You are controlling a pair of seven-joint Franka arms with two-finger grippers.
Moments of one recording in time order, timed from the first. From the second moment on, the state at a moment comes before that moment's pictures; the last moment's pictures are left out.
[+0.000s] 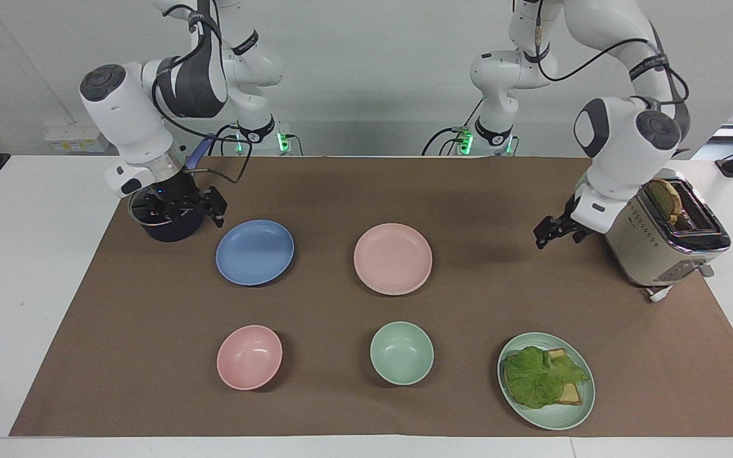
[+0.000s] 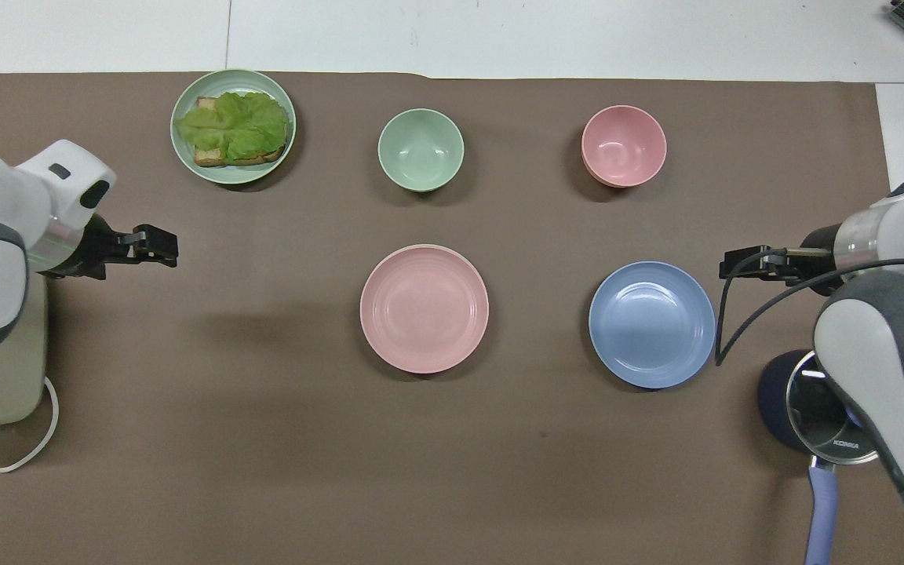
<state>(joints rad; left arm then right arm) -0.01 0.08 -0.06 -1.84 -0.01 1.89 -0.16 -0.10 -0.01 0.06 -2.05 0.15 2.09 -0.01</state>
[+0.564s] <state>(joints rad) -0.01 0.05 -0.07 -1.62 0.00 1.69 -0.08 -0.13 0.10 0.06 -2.25 0.26 2.37 -0.13</state>
